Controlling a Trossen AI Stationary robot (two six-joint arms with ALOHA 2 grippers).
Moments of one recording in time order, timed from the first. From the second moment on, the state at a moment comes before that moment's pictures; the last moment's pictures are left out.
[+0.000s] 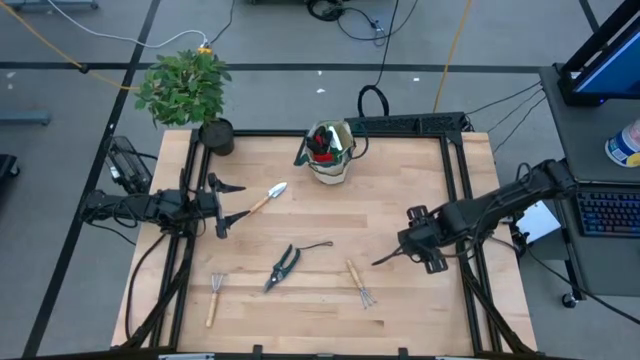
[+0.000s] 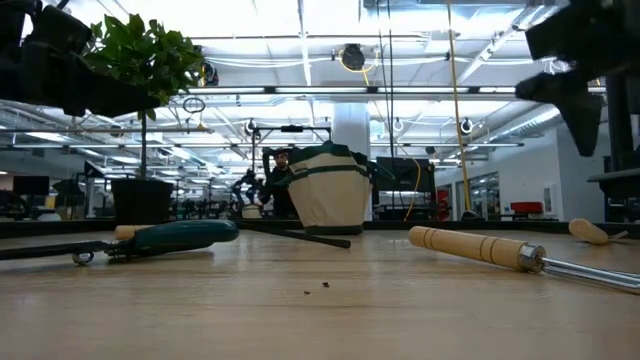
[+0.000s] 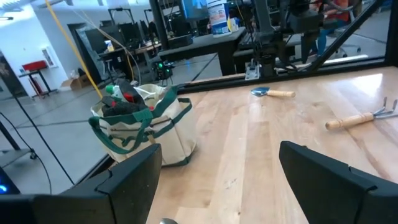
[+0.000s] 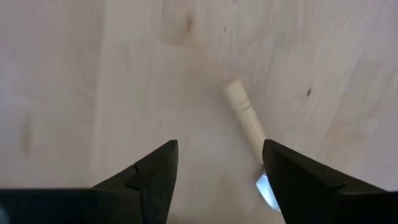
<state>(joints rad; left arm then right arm) -0.13 0.01 0.07 -0.11 -0.37 0.20 0.36 1.24 0.90 -1.15 0.02 0.13</state>
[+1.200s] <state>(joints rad) -0.13 0.01 0.07 -0.11 -0.37 0.21 0.27 1.41 0.74 -0.91 0.05 0.04</state>
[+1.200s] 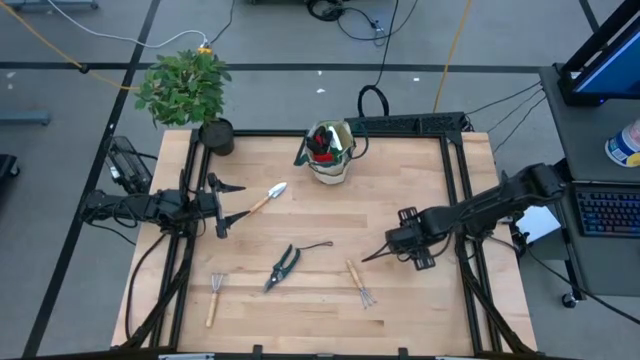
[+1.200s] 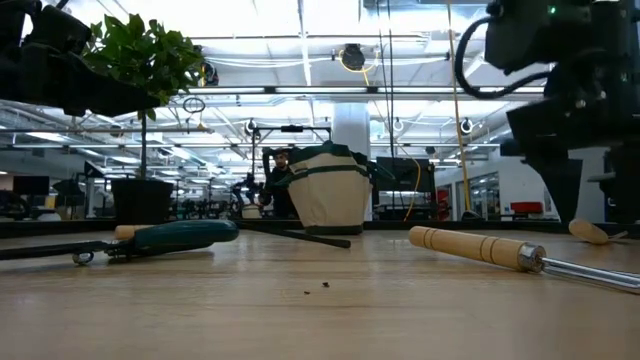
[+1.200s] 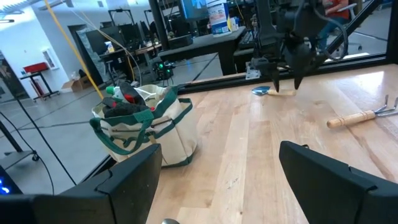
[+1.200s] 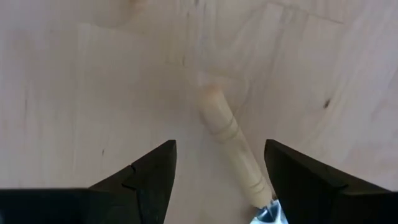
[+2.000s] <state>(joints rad) -0.13 0.01 0.07 -0.11 -0.37 0.21 0.24 1.50 0.74 -0.79 0.06 0.02</state>
